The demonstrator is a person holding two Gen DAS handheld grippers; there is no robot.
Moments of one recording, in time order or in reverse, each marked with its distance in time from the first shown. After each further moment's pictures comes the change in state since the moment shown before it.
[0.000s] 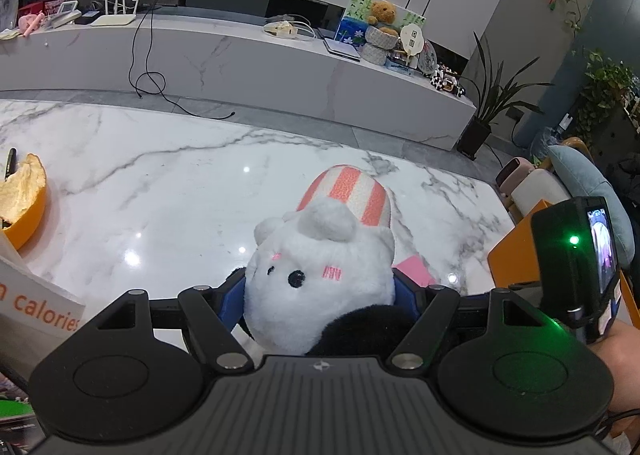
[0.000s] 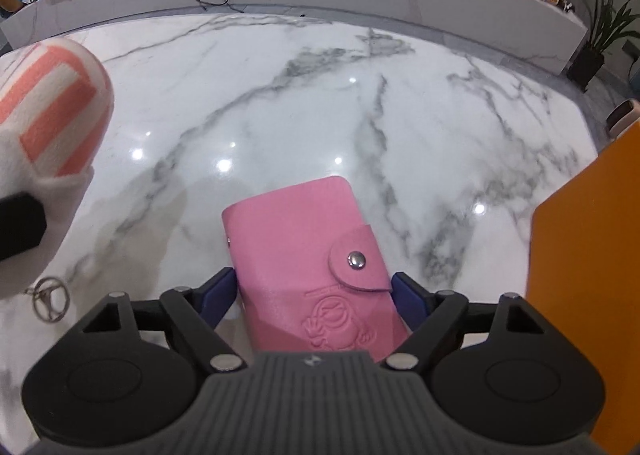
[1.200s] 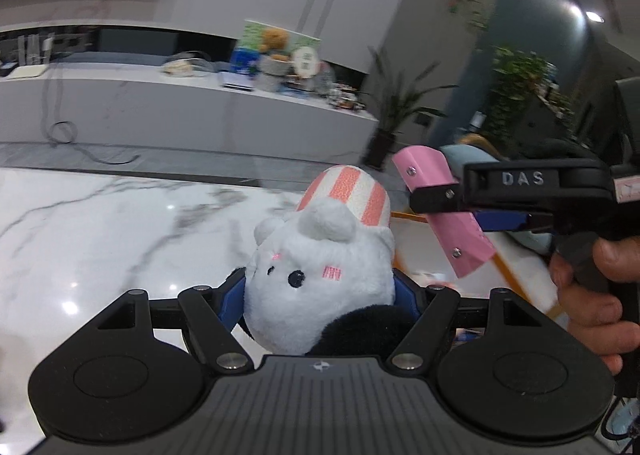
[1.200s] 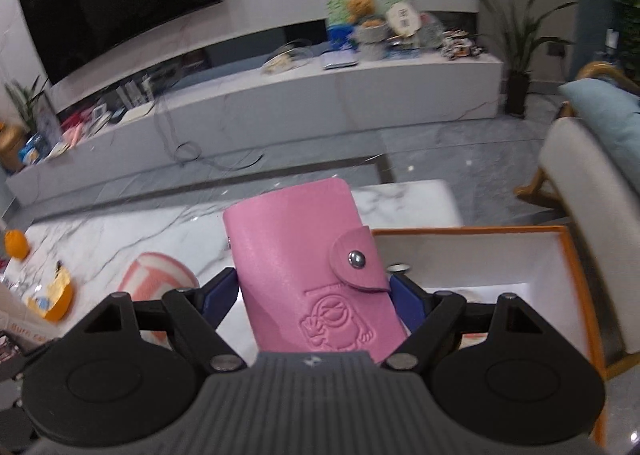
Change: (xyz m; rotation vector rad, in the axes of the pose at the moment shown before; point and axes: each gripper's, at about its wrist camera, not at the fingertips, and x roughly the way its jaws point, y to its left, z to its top) left arm -0.025 -0.129 -0.009 0.138 -0.081 -0.230; right arm -0.196 -0.139 -0.021 0.279 -0.371 0.027
